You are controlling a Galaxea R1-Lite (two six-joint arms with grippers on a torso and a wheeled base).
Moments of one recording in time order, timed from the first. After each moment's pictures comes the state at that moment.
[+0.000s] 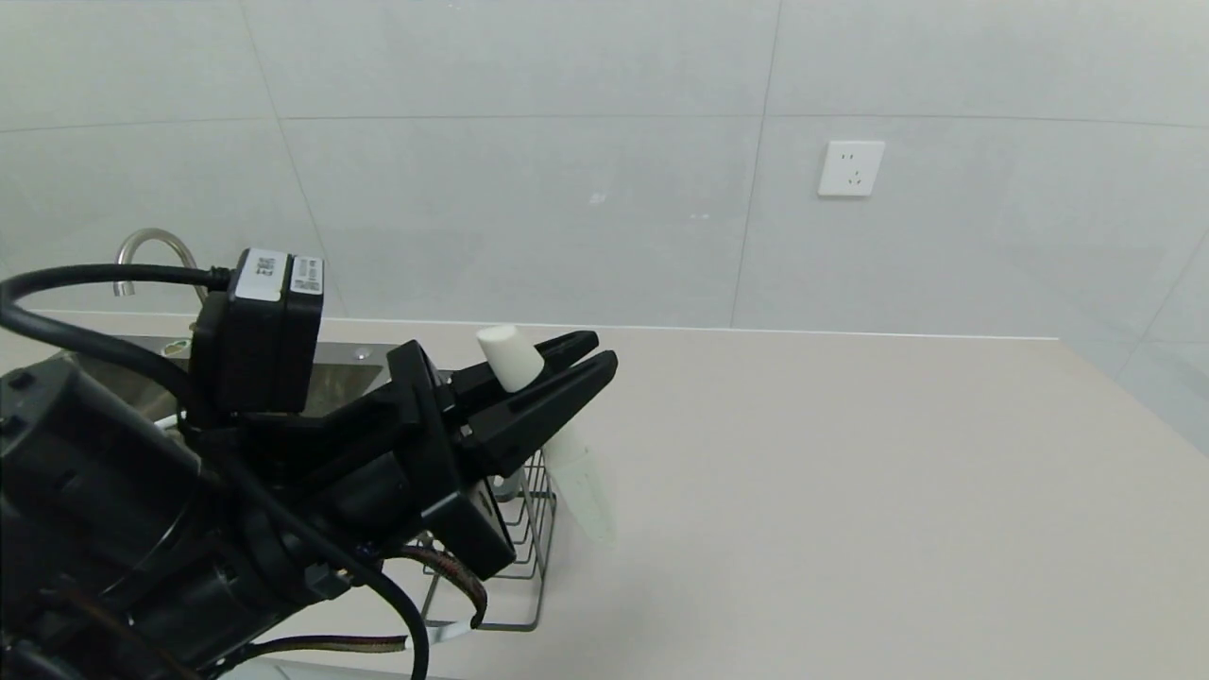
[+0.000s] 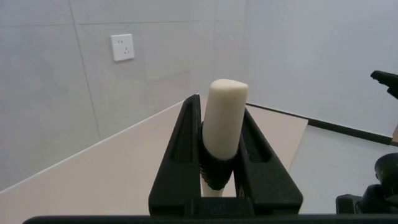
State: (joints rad) left arm -0.80 1.56 -0.42 -1.46 -0.30 -0.06; right arm 0.01 0.15 -0.06 -0.44 0.35 0.00
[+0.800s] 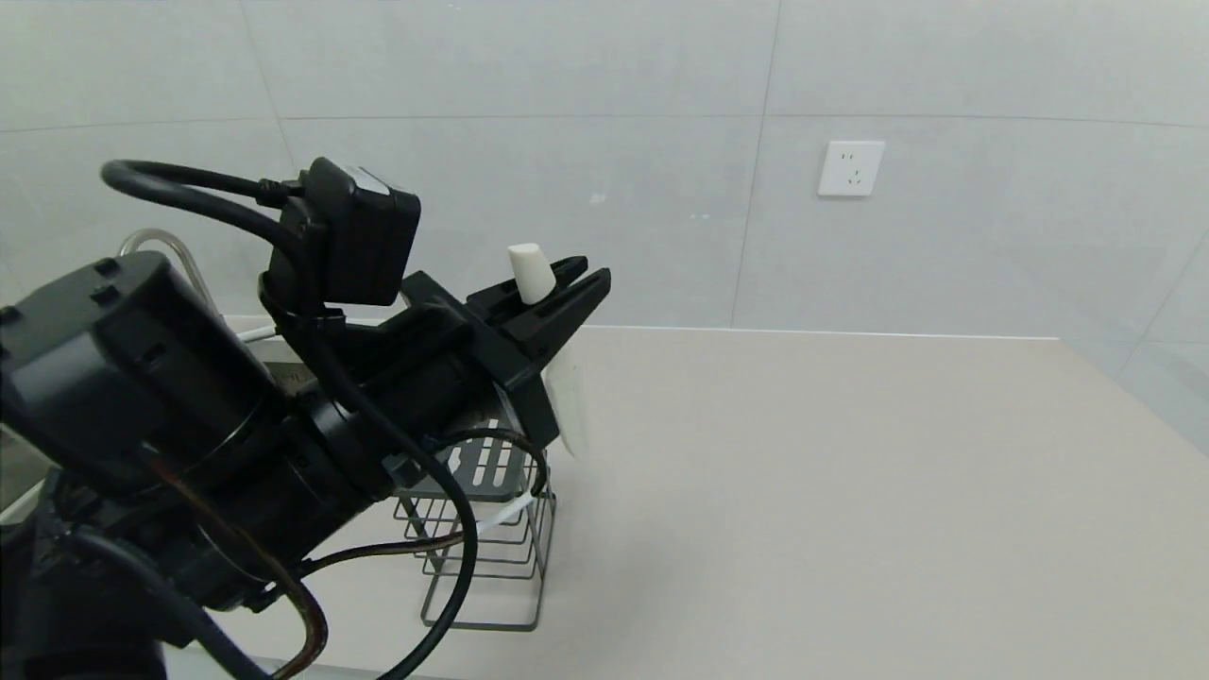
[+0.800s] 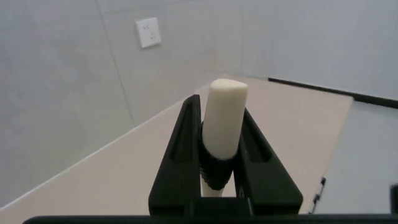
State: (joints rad) left arm -0.81 1.57 -0.63 -1.20 -0.03 0.08; right arm 0.00 0.00 0.00 -0.05 0.23 -0.02
